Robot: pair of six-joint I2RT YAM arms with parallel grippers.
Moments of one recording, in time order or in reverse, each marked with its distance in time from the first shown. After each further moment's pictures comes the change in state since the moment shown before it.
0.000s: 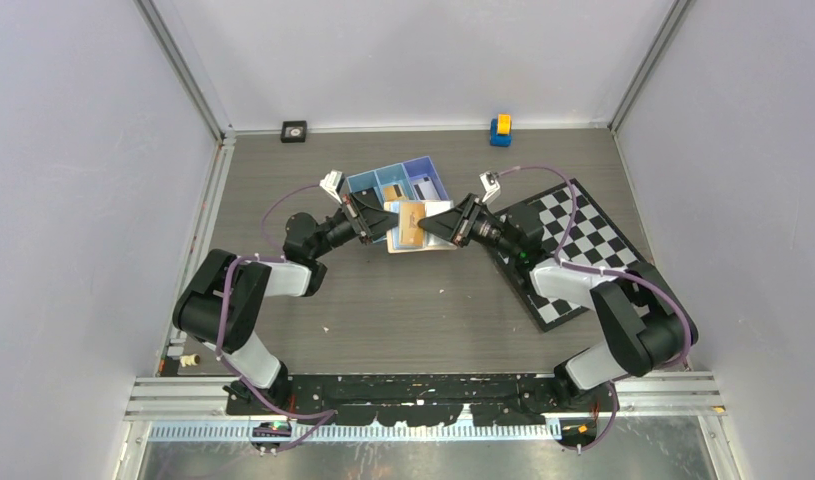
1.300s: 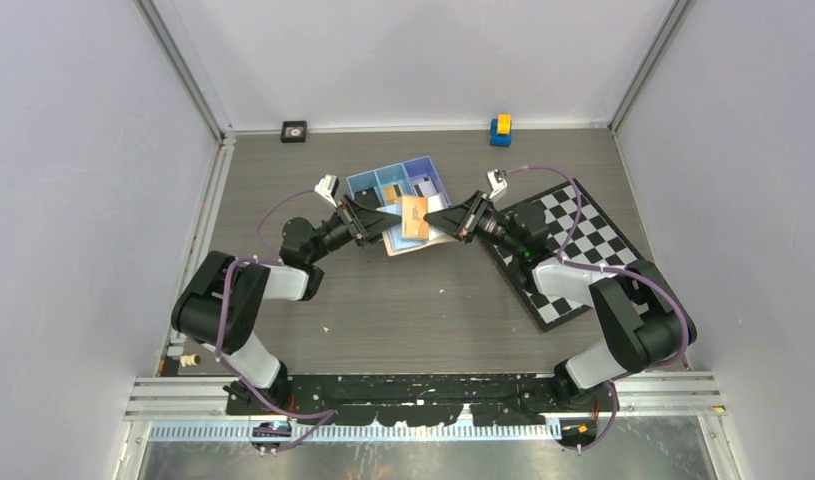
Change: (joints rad) left arm 0.012 0.000 -0.033 0.031 -0.015 -0.019; right arm -0.044 0.028 -0.006 0.072 -0.014 0.088
